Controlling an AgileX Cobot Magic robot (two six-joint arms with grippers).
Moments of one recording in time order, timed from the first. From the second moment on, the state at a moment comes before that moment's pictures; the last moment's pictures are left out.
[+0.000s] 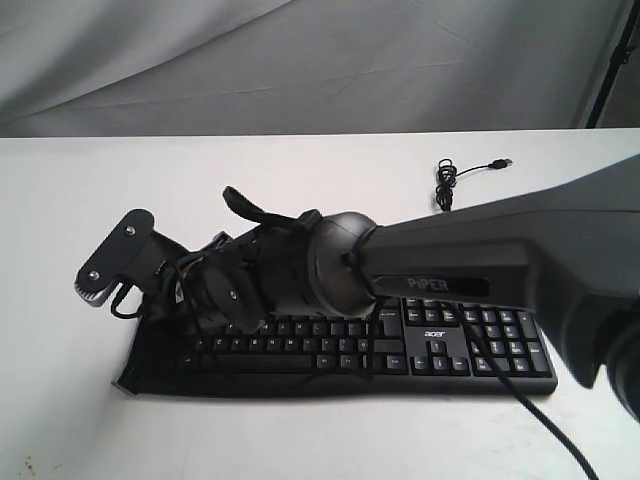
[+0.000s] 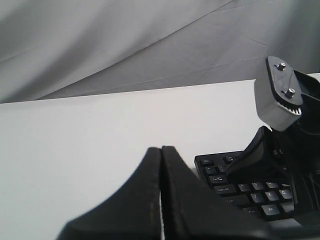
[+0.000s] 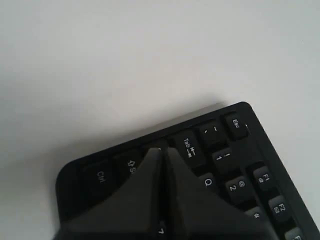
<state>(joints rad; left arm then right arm) -0.18 0.00 0.00 0.04 0.26 -0.02 0.96 2.19 -1.46 0.19 0.18 -0.44</state>
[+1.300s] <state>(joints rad) -0.18 0.00 0.00 0.04 0.26 -0.02 0.94 2.22 -1.46 0.15 0.20 -0.44</state>
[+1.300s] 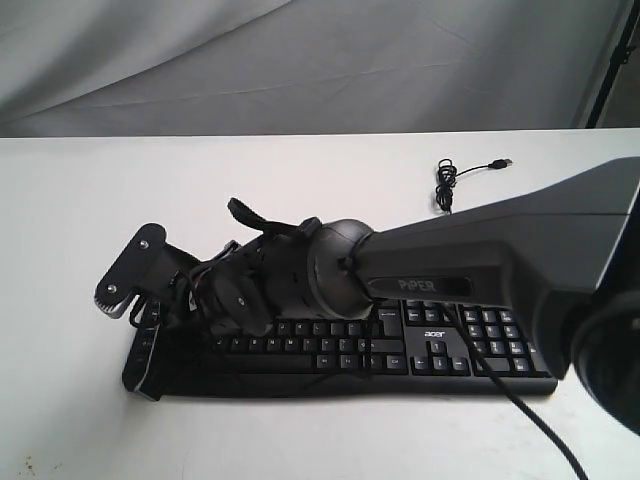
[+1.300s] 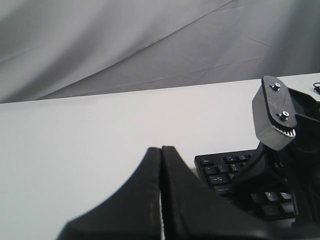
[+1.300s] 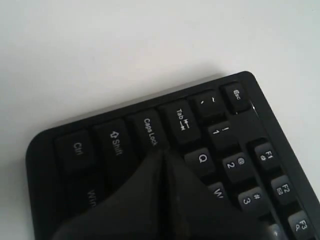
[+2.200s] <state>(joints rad) -0.18 0.00 0.00 0.04 0.26 -0.02 0.85 1.90 -1.12 0.13 0.25 -0.42</state>
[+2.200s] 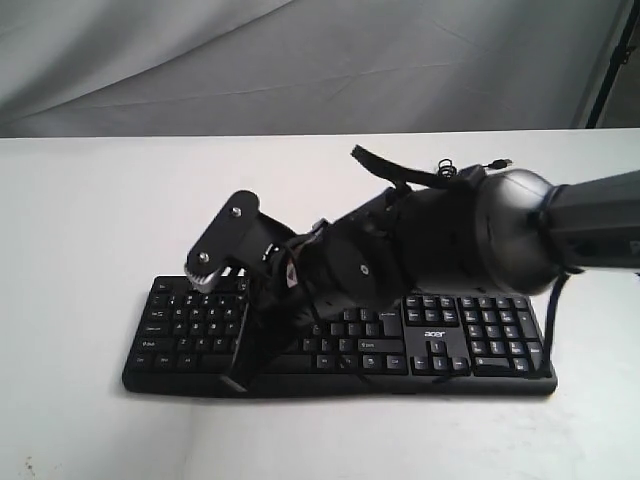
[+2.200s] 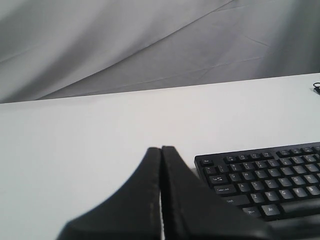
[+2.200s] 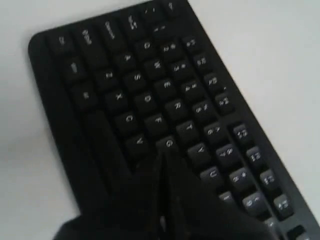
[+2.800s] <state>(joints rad) -0.18 0.00 0.00 0.04 0.26 -0.02 0.85 1.96 -1.06 0.13 0.12 -0.42</state>
